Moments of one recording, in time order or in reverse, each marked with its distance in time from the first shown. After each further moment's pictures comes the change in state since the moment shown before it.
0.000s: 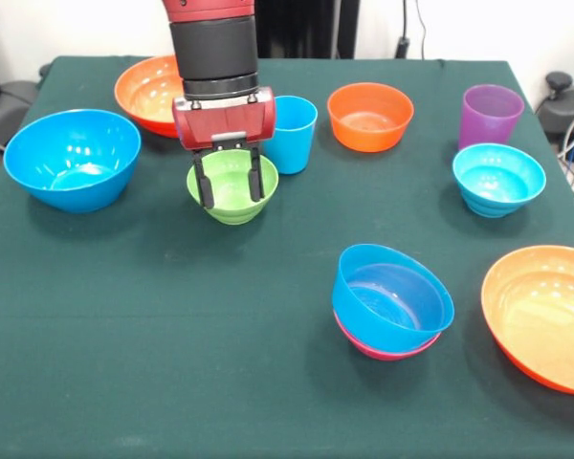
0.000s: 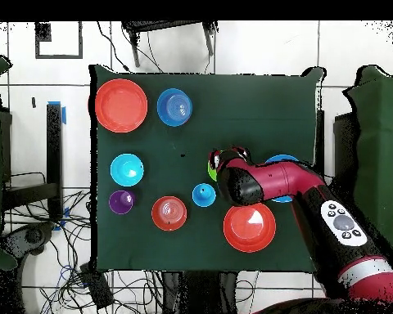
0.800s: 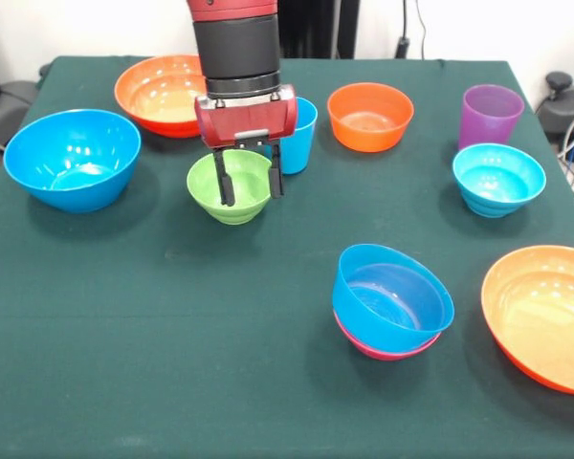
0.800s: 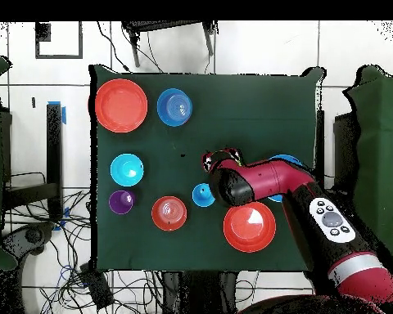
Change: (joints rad) arm 0.049 -0.011 -0.020 0.009 -0.001 0.000 0.000
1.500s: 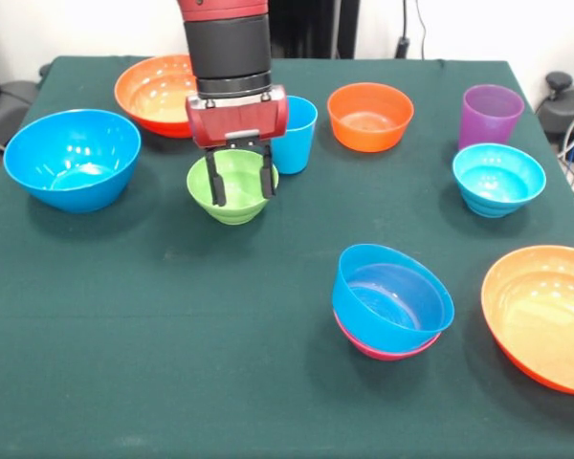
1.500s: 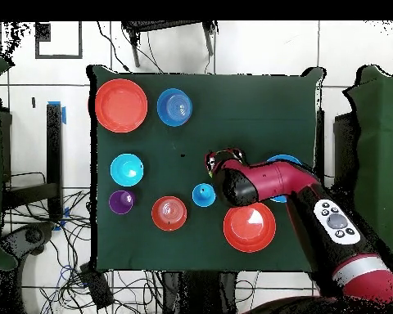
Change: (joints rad) arm -0.023 0.005 0.006 0.000 0.000 0.000 0.000
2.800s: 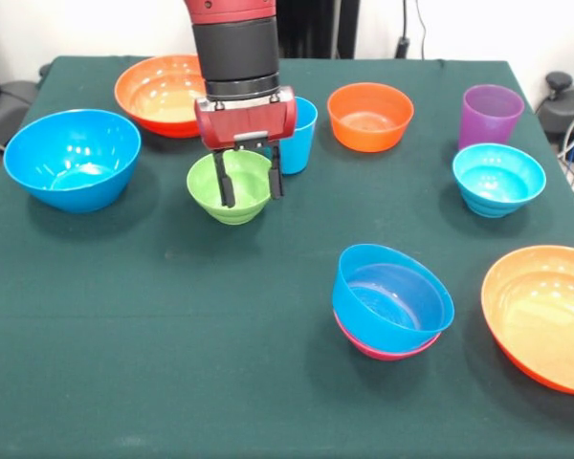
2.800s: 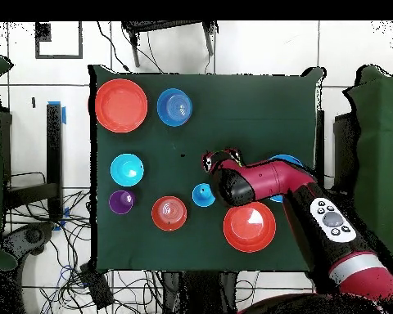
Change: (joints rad) arm 0.017 0.004 -0.003 0.000 0.000 0.000 0.000
